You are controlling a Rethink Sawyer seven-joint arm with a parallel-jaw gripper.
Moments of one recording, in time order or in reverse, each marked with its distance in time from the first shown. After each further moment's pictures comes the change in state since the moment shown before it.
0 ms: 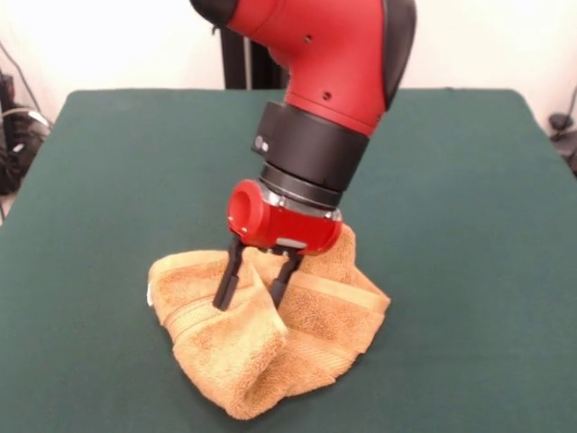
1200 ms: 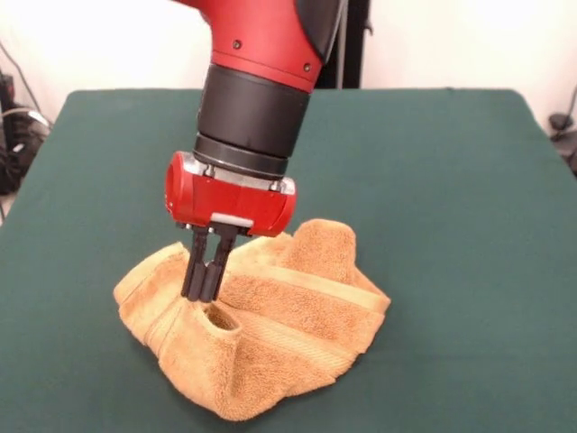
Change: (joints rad) arm -0.193 -0.140 0.209 0.089 0.011 0.000 0.000
